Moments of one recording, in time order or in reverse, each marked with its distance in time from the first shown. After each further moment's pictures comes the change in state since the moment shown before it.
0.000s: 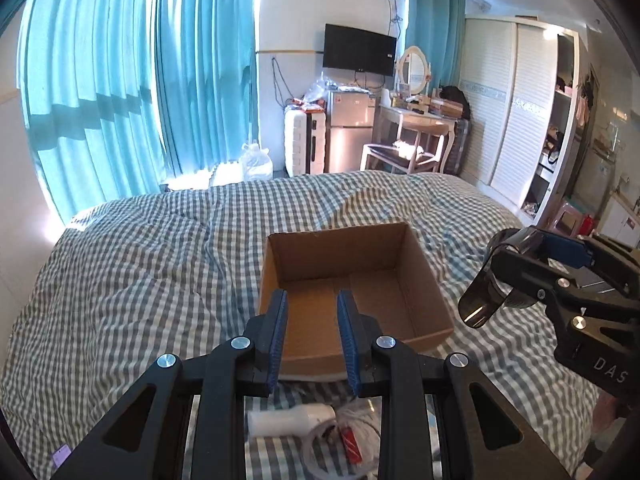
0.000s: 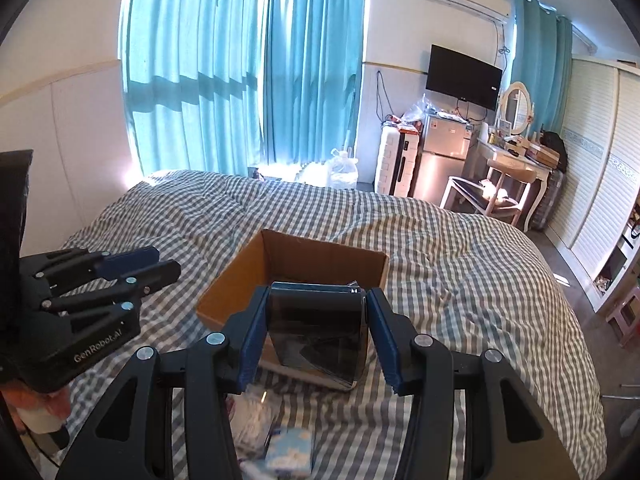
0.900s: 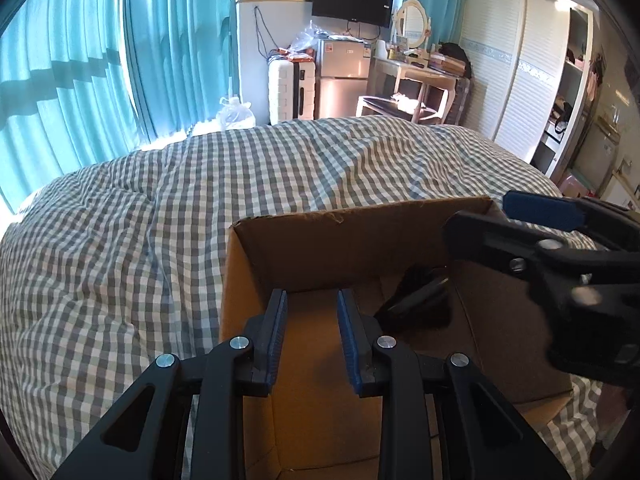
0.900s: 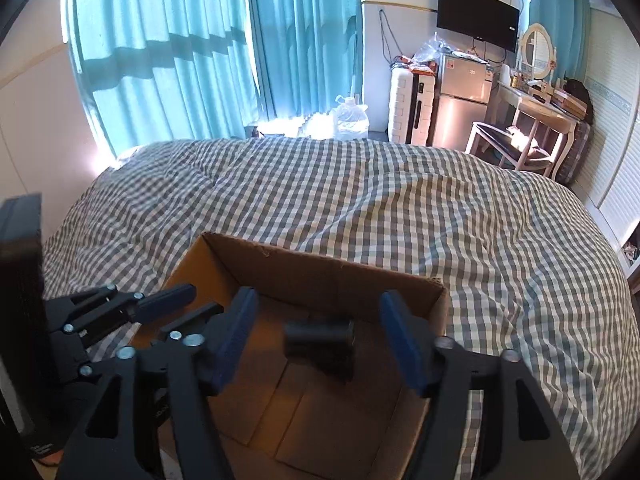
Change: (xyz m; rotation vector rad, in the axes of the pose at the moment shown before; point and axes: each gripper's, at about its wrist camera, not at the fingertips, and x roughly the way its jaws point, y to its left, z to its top) left arm 0.188 0.008 0.016 0.014 0.163 -0.053; right arm 0.207 -0.027 0.033 0.083 0.180 0.065
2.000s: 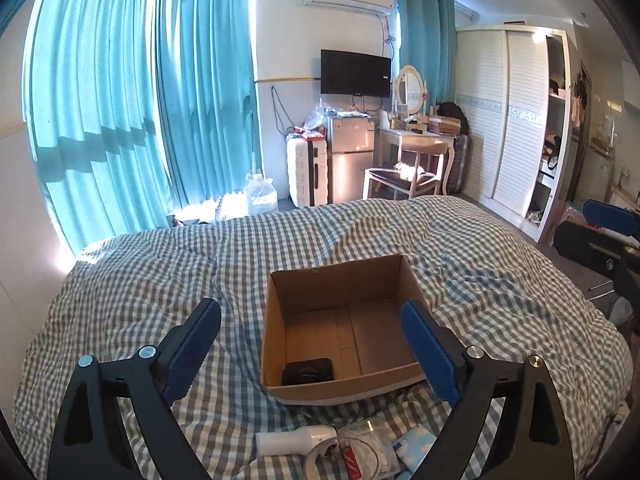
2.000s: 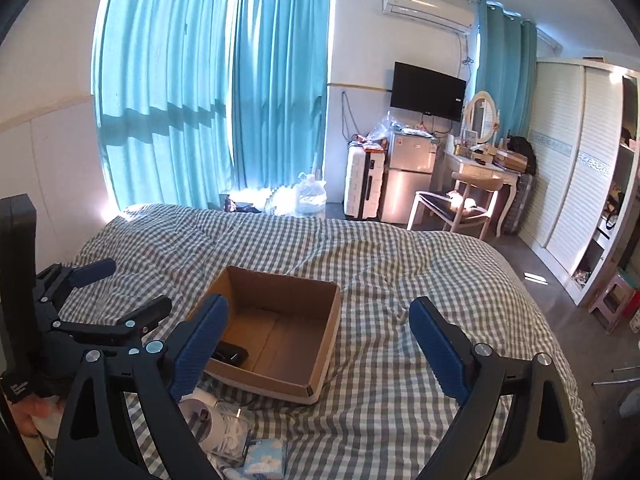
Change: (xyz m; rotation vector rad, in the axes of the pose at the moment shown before) left arm -0.225 -0.044 -0.036 0.026 -0.268 0.097; right arm -0.258 0.008 -0.056 -0.011 -0.272 -0.152
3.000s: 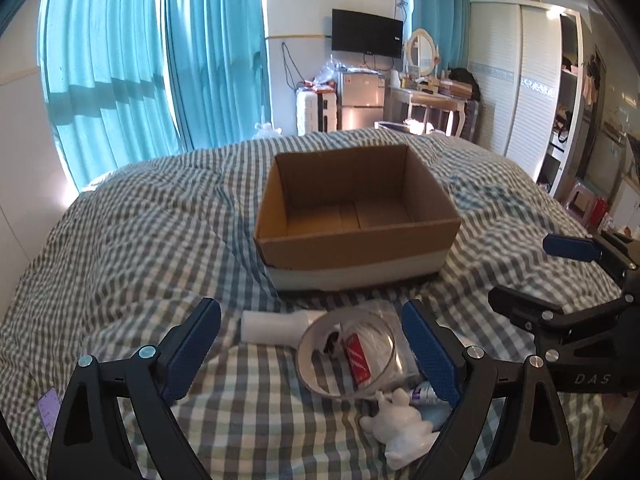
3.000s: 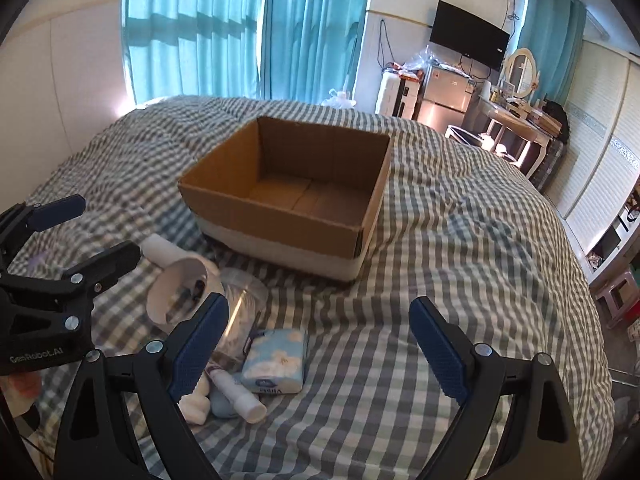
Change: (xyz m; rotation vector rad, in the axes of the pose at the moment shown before) left arm 0.013 -0.008 -0.139 -0.031 0.152 0.024; right arm 0.065 0.036 -0.150 -0.116 0.275 0.054
